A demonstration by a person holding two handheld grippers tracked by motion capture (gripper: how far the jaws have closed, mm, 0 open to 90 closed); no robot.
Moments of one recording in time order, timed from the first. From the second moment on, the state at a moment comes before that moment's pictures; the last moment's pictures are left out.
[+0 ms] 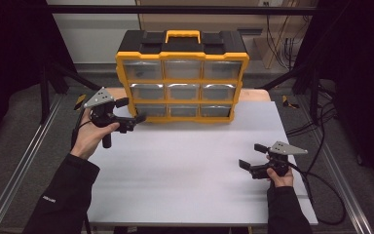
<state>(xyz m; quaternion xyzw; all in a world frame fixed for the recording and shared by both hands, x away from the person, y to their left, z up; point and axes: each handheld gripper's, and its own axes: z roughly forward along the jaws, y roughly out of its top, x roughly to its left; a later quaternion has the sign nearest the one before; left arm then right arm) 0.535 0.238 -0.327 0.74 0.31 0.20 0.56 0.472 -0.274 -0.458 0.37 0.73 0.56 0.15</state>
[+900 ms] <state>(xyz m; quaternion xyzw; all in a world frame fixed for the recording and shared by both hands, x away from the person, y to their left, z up) 0.501 0.264 -0.419 0.75 0.32 0.17 0.55 0.474 -0.270 -0.462 0.37 0.74 0.54 0.15</state>
